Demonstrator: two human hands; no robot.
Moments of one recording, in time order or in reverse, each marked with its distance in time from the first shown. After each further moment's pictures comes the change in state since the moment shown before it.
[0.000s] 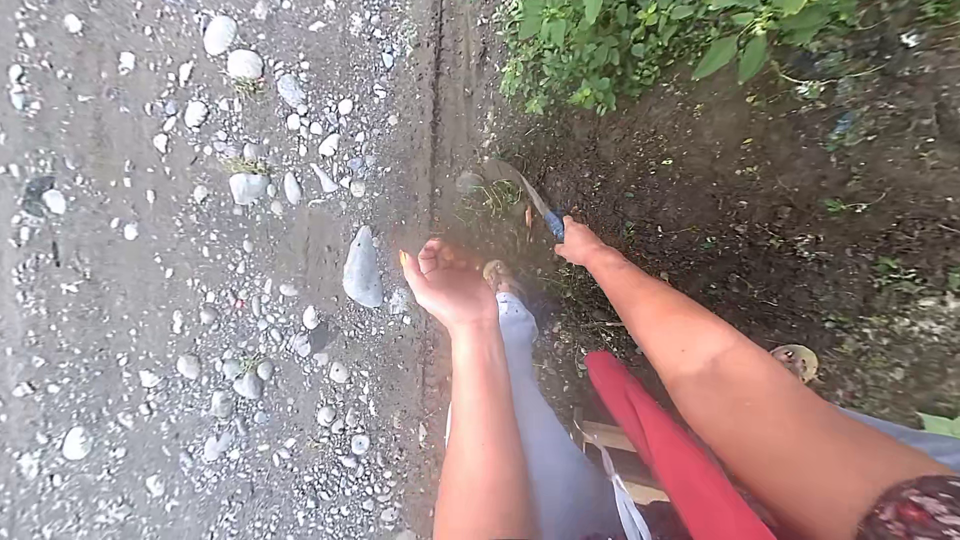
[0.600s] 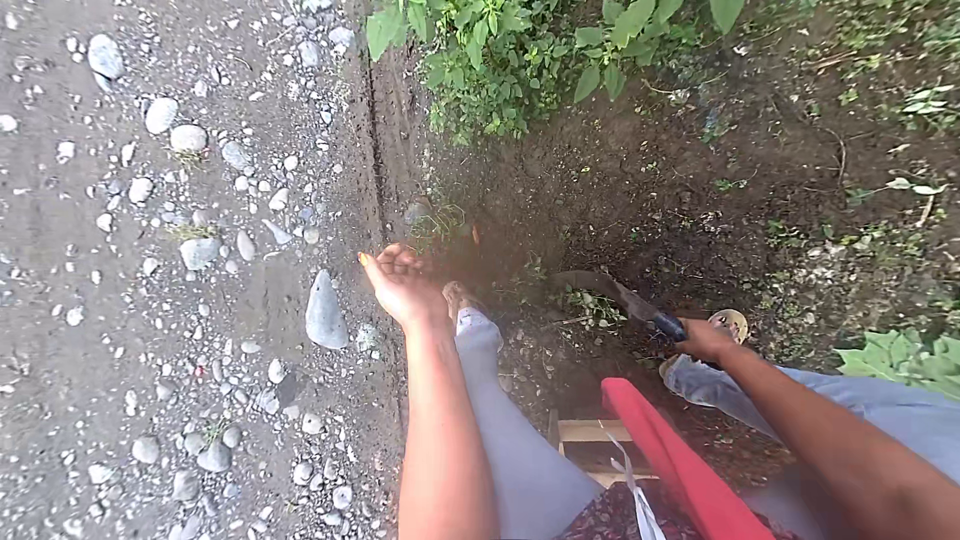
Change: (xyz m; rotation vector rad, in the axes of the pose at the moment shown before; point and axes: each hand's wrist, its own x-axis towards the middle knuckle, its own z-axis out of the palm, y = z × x) left_hand -0.021 -0.021 0.024 0.263 -0.132 0.042; right_hand -0.187 0.347 0.003 -0.036 -0.135 0.323
